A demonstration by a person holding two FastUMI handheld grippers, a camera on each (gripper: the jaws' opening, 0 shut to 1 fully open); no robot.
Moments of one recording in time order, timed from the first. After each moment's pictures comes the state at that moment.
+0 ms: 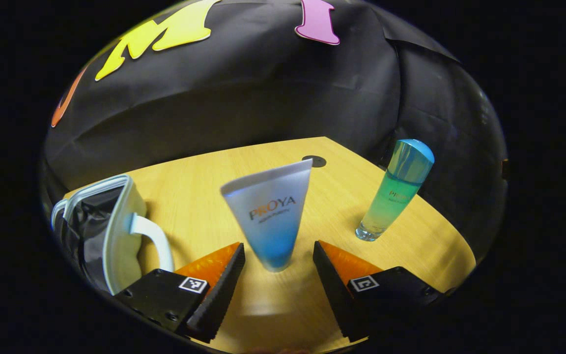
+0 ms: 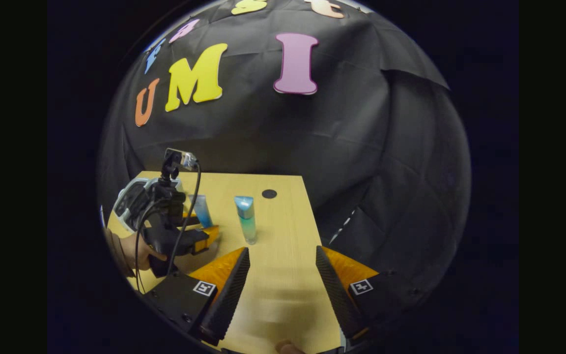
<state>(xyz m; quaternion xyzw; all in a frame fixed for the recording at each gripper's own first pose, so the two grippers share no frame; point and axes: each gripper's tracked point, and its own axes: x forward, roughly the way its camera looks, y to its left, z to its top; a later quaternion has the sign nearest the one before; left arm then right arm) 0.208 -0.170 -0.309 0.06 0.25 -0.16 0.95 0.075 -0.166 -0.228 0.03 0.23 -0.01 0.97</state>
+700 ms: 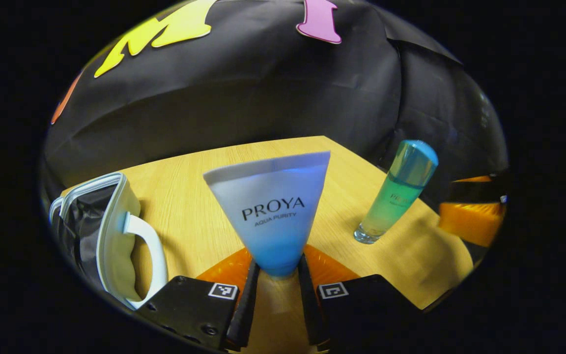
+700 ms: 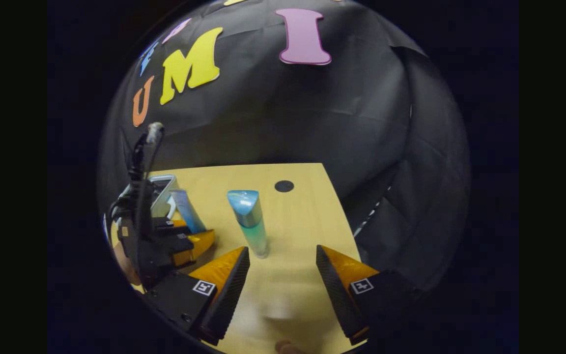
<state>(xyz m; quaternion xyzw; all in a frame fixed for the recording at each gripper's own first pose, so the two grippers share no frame) 0.202 -0.163 -0.292 0.05 0.25 -0.15 0.96 0.179 -0.111 -0.281 0.06 0.24 0.05 0.97</state>
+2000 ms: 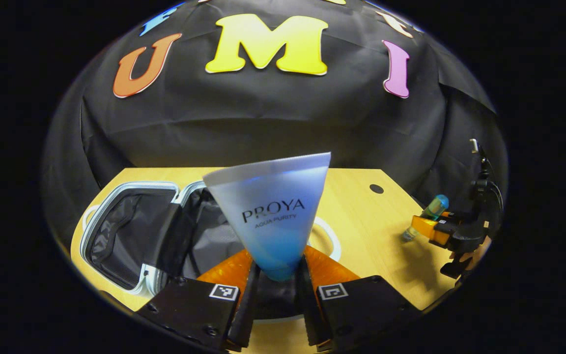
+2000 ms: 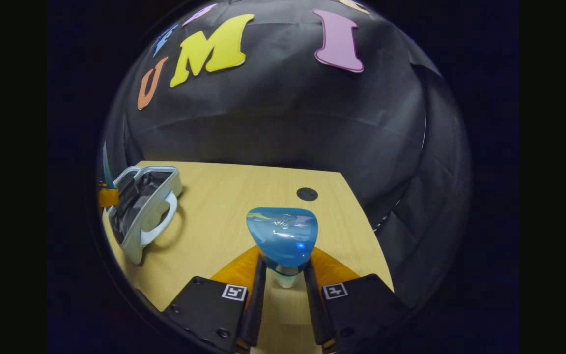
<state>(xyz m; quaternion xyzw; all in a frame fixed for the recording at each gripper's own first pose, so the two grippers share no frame) 0.111 0.053 -0.210 -0.01 0.25 -0.02 0.97 0.186 -0.045 -0.278 0.01 0.22 0.03 0.97</state>
